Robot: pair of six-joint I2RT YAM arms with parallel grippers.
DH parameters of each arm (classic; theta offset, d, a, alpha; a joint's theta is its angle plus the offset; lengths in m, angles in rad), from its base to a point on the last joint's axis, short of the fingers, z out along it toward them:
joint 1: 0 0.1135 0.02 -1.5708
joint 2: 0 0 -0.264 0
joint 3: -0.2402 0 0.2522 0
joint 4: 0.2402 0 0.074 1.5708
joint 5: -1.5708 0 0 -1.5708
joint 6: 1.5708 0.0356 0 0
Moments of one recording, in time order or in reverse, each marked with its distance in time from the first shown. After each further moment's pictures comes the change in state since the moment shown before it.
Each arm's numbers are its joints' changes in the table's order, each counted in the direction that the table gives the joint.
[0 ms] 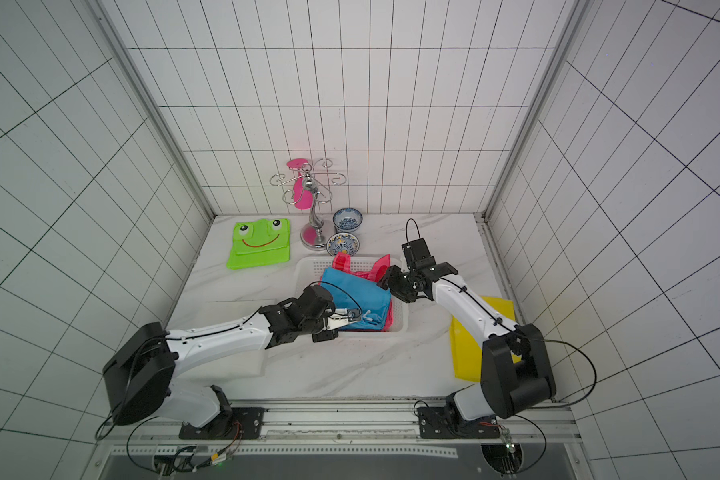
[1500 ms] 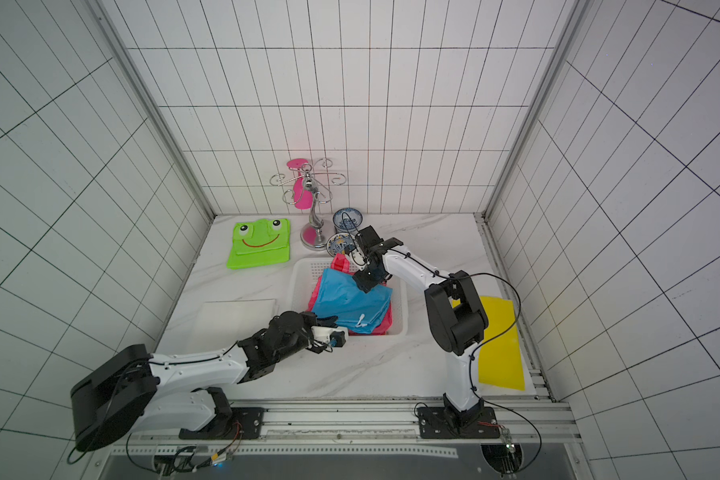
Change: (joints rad) left arm -0.027 -0.168 0.403 -0.627 0.044 0.274; right arm 0.185 0.469 -0.450 0.199 -0.278 -0.983
